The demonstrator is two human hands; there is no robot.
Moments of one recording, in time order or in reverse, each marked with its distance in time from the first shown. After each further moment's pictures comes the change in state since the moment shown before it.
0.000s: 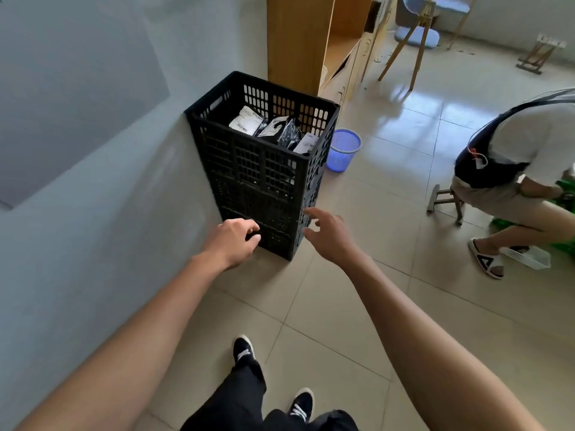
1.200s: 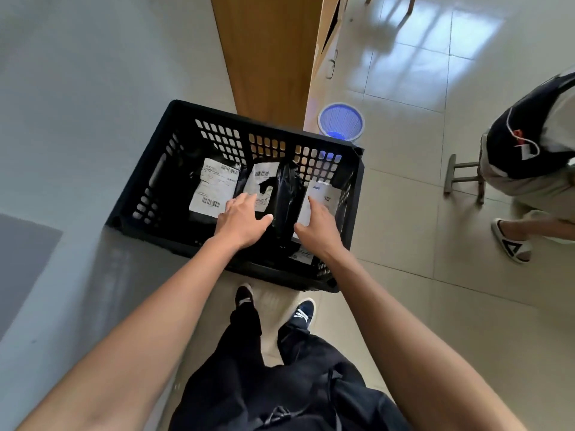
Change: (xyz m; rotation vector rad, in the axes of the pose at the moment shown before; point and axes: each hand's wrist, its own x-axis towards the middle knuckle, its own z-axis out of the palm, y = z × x) left_hand 0.526 -0.046 -0.014 0.000 -0.262 -0.071; right_hand 0.462 0.015 0.013 0.182 -0.031 0.403
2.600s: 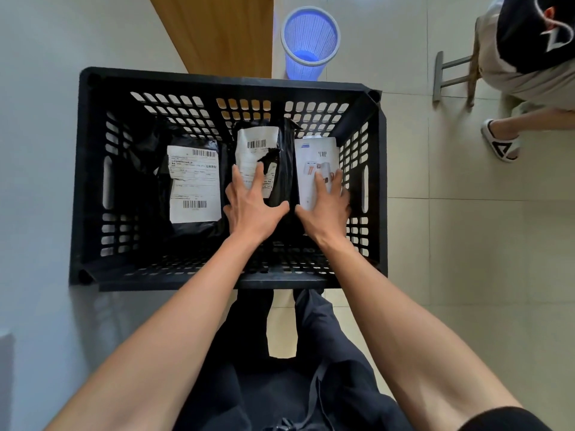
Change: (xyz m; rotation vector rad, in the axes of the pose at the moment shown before) left_hand 0.073 -0.022 0.058 -0.071 -0.087 0.021; right_hand 0.063 0.039 0.083 -0.160 0.170 0.367
